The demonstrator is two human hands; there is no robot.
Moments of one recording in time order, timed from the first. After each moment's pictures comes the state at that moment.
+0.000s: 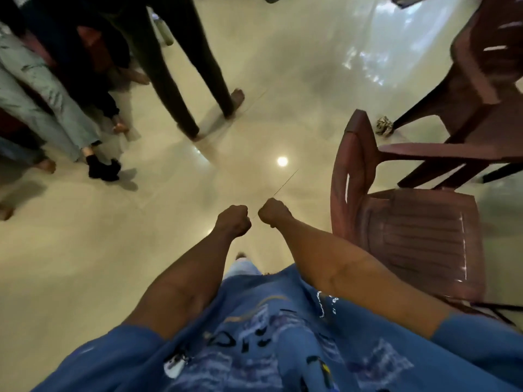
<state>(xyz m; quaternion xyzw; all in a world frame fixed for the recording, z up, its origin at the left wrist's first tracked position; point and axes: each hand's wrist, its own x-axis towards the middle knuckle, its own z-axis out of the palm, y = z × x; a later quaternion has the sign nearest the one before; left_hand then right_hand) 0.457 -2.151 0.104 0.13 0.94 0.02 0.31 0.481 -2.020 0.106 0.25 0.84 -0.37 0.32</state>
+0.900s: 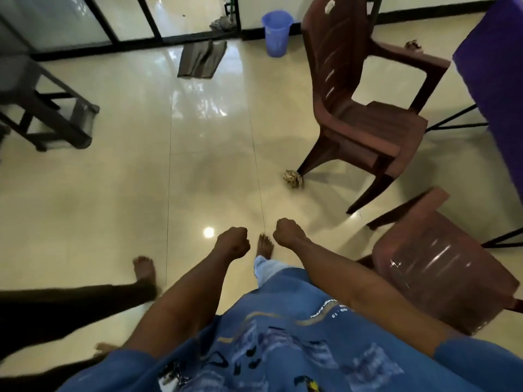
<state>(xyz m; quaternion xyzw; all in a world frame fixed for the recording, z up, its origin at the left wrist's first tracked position) -0.072 -1.743 0.071 0.55 0.77 -0.12 0.32 0.086 -1.663 0.075 0.57 0.70 -0.39 0.15</state>
